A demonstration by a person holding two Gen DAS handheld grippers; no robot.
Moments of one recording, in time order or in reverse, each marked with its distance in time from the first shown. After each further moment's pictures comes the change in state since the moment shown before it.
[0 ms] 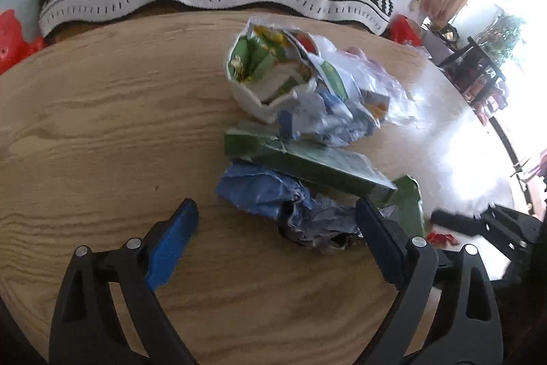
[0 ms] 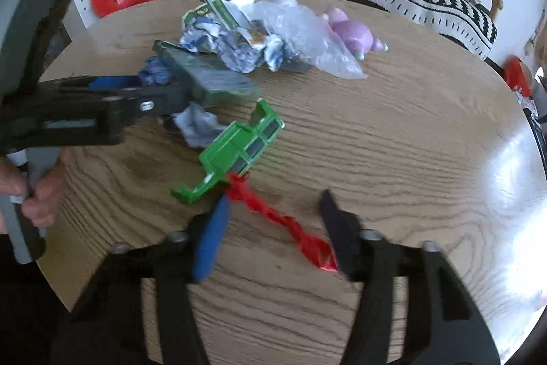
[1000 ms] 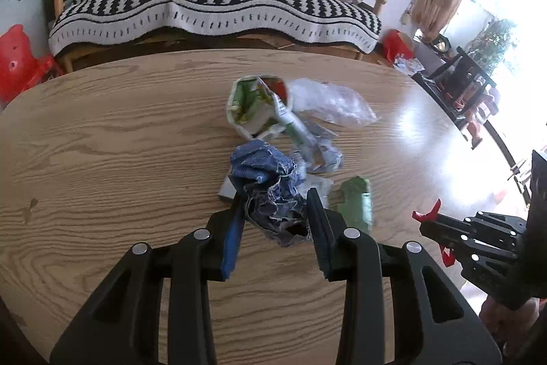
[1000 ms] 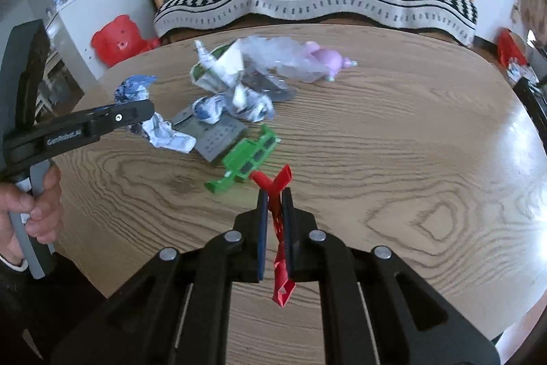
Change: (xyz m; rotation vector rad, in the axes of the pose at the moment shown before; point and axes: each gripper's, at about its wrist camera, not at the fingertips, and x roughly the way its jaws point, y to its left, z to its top) left arm -0.078 -0.014 -0.001 0.022 -0.071 -0.015; right arm -0.072 -0.023 -0.022 0.161 -0.104 0.071
